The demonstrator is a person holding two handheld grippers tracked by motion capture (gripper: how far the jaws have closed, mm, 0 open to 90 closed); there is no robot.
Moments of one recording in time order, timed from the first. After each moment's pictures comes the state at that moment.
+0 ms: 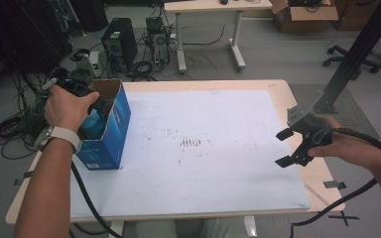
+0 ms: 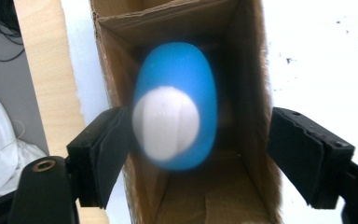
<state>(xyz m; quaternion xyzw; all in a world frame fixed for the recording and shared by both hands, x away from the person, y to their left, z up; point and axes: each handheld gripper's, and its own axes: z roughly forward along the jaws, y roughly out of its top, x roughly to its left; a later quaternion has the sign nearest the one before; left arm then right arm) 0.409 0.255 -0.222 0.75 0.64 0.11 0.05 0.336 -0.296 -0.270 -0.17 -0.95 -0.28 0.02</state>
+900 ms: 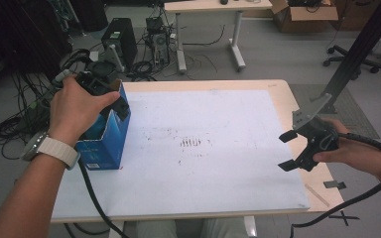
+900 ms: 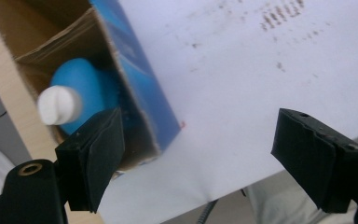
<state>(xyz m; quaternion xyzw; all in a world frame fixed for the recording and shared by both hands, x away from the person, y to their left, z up) 0.354 0.171 -0.163 0.84 0.52 0.09 0.08 0.320 -0.298 -0.262 -0.16 -0.94 -0.28 0.01</state>
